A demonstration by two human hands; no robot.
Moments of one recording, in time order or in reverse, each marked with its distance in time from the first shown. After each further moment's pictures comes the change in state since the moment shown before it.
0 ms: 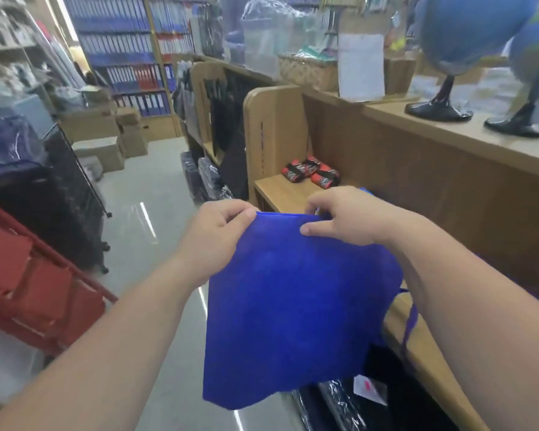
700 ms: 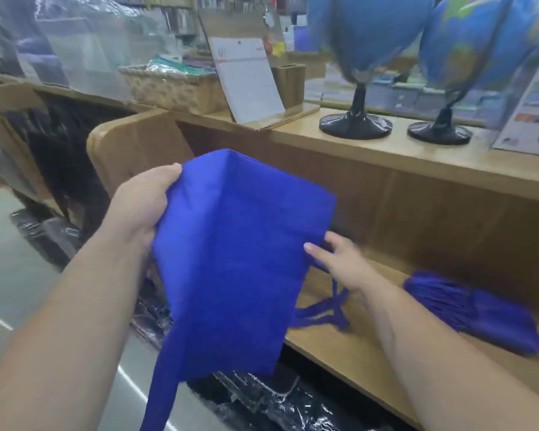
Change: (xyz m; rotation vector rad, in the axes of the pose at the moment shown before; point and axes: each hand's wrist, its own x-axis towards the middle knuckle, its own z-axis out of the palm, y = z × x) left_hand 0.323 -0.016 0.061 -0.654 -0.076 -0.213; right_hand 0.103 0.180 0.064 0.924 0.703 0.521
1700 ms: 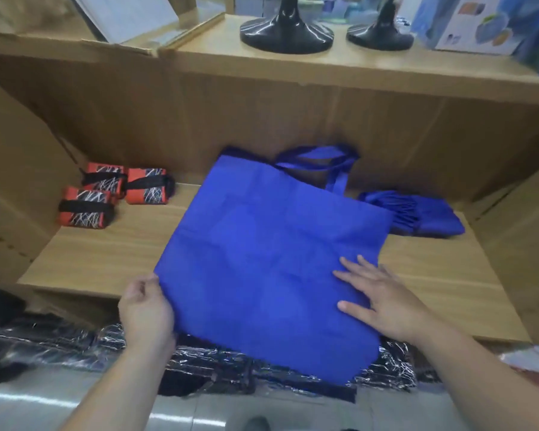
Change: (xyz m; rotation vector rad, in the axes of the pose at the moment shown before) left_hand 0.036 -0.257 -0.025 0.169 -0.034 -0.269; right_hand -0.139 0.103 -0.020 -1.008 -0.025 0.389
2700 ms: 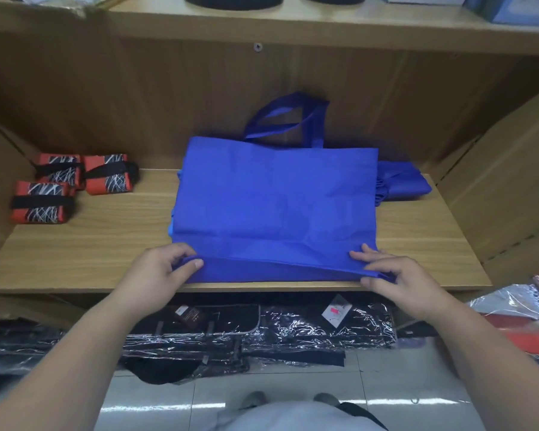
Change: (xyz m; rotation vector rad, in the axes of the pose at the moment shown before) left_hand 0.014 0.026 0.014 0.799 -0.947 0.547; right_hand -0.064 0.035 0.015 0.723 0.228 0.096
